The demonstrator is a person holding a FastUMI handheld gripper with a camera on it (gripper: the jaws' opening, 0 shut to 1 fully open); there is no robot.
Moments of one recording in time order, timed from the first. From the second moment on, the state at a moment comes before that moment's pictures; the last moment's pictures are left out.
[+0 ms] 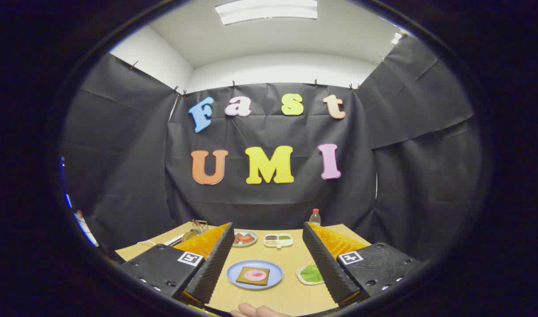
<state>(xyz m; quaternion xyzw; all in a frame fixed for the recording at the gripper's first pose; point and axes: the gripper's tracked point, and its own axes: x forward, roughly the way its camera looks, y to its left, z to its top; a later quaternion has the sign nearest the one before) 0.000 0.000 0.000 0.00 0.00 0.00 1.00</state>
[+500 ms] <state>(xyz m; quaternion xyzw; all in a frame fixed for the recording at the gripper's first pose) 0.008 -0.004 -0.012 -0.01 0.01 -0.01 1.00</state>
